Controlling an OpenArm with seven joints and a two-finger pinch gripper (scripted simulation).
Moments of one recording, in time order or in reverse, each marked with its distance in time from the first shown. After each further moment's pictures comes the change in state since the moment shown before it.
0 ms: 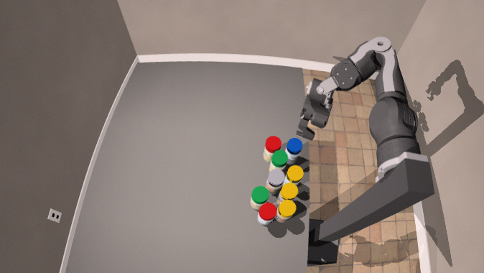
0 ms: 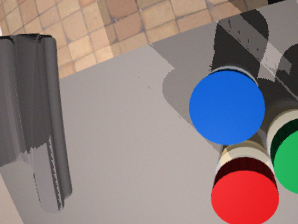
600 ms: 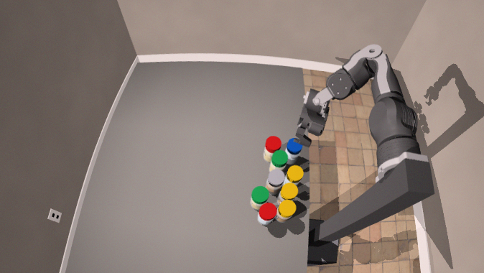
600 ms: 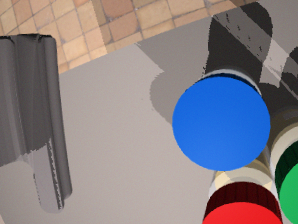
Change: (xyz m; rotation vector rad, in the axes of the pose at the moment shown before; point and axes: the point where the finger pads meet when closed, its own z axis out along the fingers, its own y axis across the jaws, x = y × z) arm 0.000 0.001 0.041 -0.002 0.002 0.001
